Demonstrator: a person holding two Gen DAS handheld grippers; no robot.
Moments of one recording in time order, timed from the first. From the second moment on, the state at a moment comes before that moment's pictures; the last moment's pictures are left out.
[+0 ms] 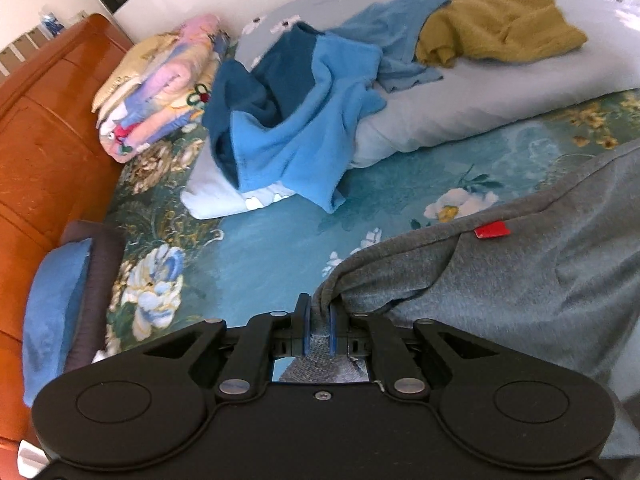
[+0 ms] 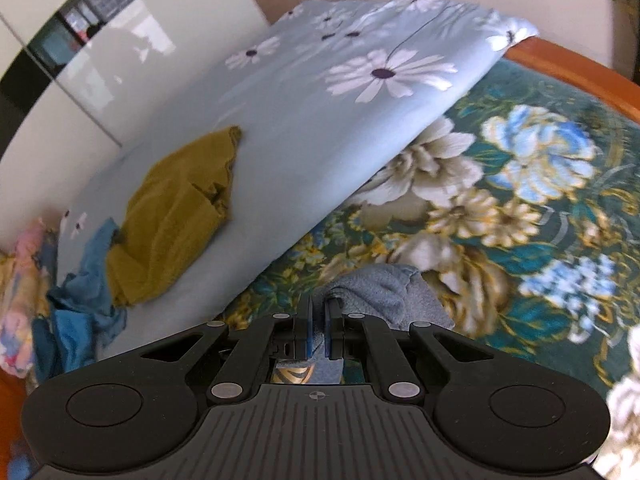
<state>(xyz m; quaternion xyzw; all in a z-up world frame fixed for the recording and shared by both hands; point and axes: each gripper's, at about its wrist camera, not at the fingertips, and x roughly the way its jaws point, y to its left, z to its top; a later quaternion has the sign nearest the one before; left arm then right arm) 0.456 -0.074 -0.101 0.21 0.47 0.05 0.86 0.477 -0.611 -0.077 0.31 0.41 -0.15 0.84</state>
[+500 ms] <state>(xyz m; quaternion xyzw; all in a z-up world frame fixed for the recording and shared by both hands) 0.546 -0.068 -0.220 0.22 0.53 0.07 0.81 0.582 -0.597 -0.200 0.26 0.48 -0.13 0.83</state>
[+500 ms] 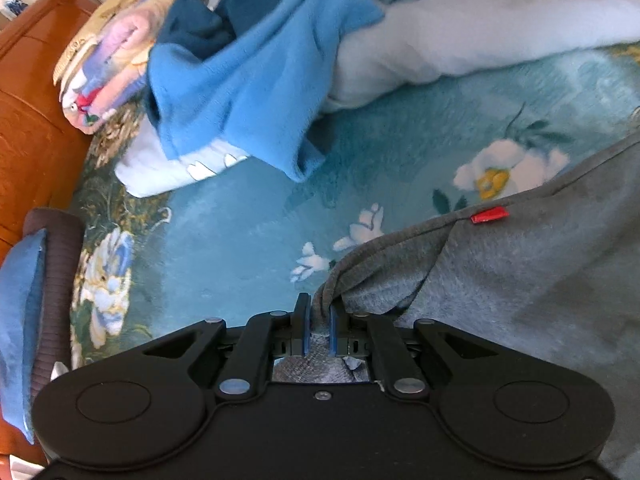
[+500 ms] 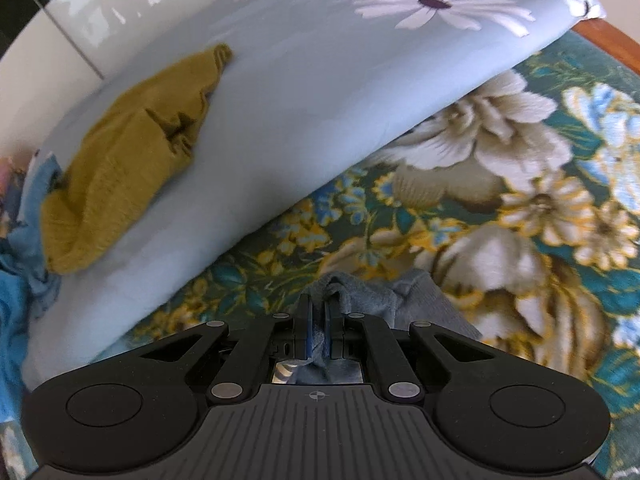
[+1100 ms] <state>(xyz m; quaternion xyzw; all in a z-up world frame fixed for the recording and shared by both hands) 0.557 -0.065 -0.247 0.24 0.55 0.07 0.80 0.616 -0.575 -0.225 0.20 0.51 -0.10 0.83</state>
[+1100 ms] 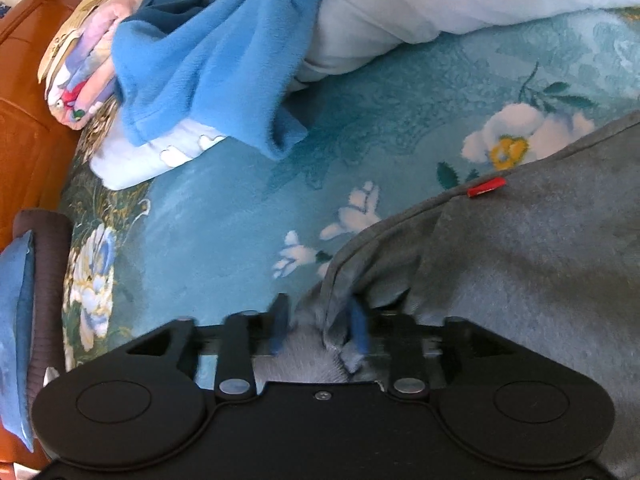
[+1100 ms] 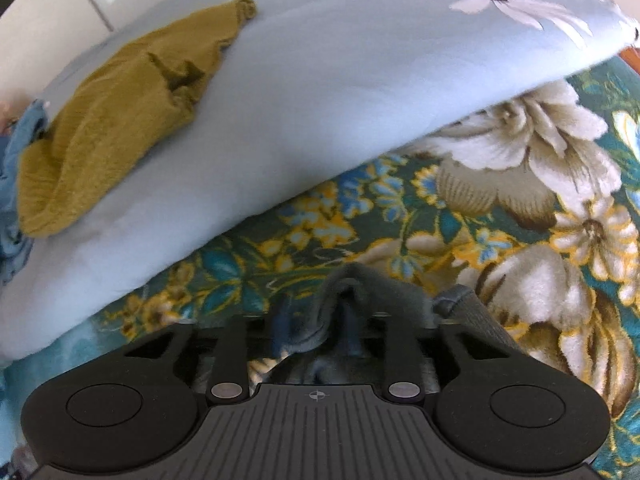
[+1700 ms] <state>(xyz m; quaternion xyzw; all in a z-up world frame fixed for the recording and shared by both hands) 0.389 -0.006 -0.117 -0.05 0.49 0.05 0.87 0.404 -0.565 -0.087 0.28 0.40 -0.13 0.86</state>
